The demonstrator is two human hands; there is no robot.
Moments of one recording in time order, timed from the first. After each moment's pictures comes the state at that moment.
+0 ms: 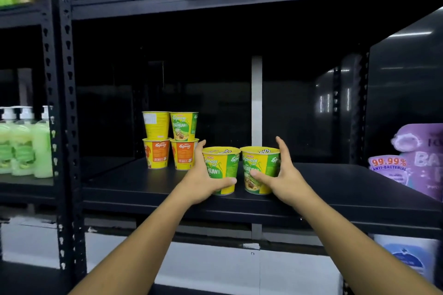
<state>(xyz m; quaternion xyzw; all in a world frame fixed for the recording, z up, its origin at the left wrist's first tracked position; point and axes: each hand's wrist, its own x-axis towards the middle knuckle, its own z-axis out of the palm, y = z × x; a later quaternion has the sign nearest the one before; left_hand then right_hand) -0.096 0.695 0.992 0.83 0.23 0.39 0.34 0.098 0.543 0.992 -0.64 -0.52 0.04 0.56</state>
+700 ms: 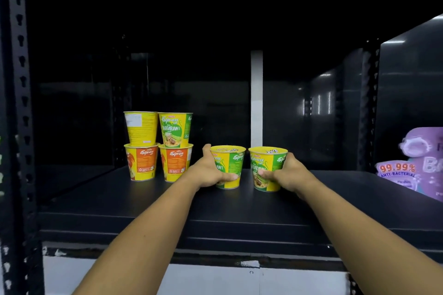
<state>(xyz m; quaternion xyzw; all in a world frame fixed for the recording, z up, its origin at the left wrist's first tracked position) -0.016 0.807 1.021 0.85 0.30 0.27 0.33 0.165 0.637 1.015 -0.77 -0.38 0.05 0.51</state>
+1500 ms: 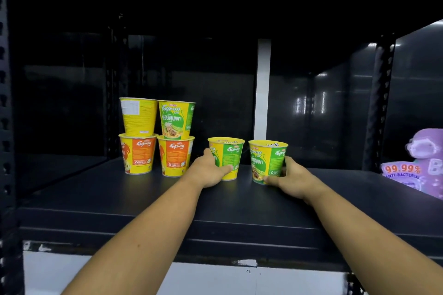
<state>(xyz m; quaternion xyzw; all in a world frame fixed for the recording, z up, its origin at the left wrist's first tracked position) -0.008 0.825 1.007 0.86 0.34 0.28 0.25 0.182 0.658 0.992 -0.79 -0.43 0.05 0.44</state>
